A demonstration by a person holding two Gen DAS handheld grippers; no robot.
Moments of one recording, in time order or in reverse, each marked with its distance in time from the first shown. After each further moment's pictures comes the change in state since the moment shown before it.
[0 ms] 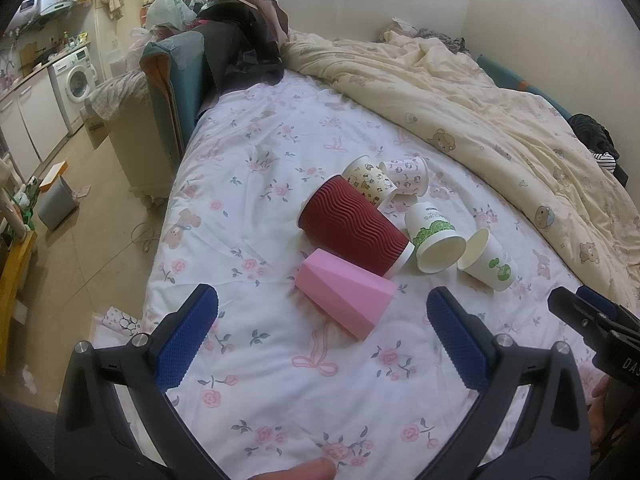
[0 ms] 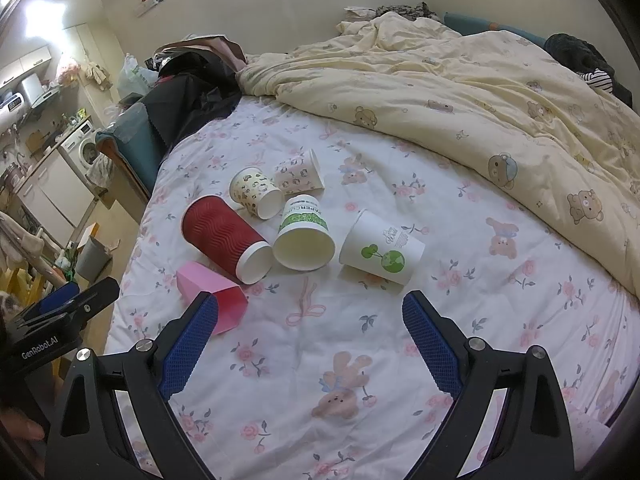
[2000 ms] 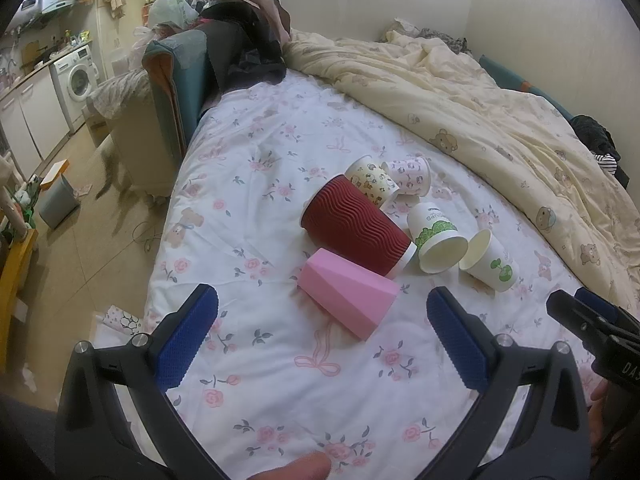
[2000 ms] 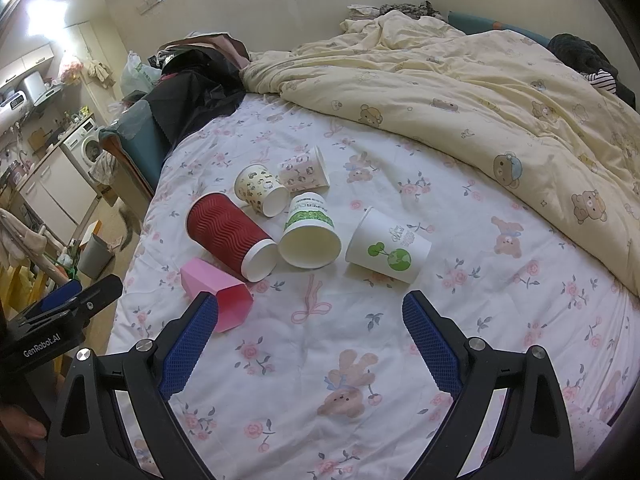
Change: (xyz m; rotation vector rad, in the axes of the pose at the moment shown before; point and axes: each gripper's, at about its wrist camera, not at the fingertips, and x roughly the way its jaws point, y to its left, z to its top) left arm -0.002 0.002 -0.001 -0.002 -0.003 0.005; right arm 0.000 0.008 0.000 -0.012 0.011 0.009
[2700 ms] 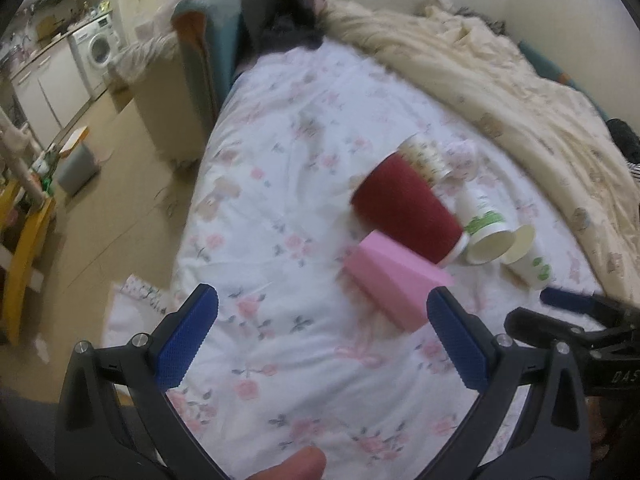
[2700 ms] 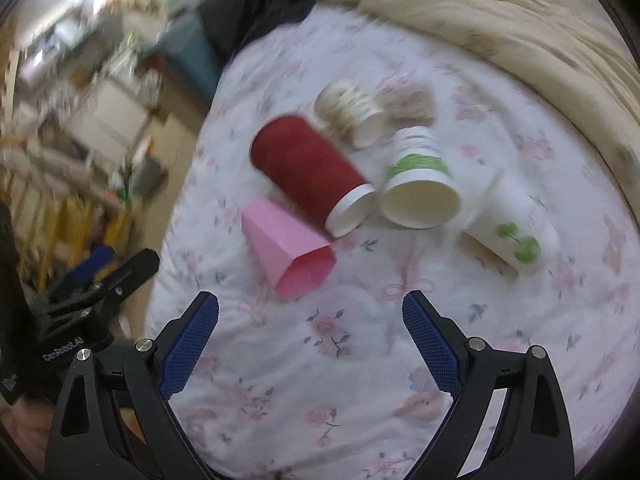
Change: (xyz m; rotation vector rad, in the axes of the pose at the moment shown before) left arm 0.028 0.038 0.008 -0.074 0.146 0.097; right arm 0.091 0.057 0.027 -0.141 0.370 0.228
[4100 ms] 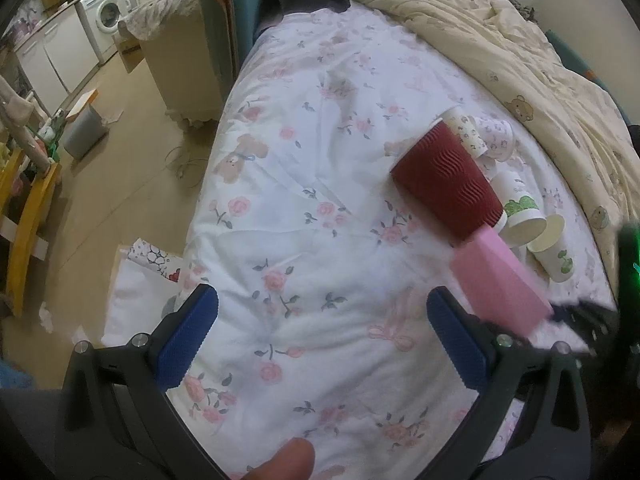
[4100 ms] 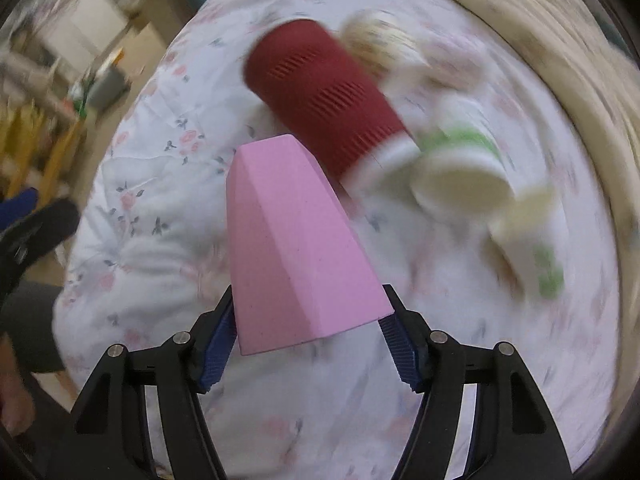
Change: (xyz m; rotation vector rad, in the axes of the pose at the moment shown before) left arm 0.020 0.020 -0.001 -0.053 0.127 0.015; right arm 0.042 -0.002 -0.016 -0.122 0.198 -0.197
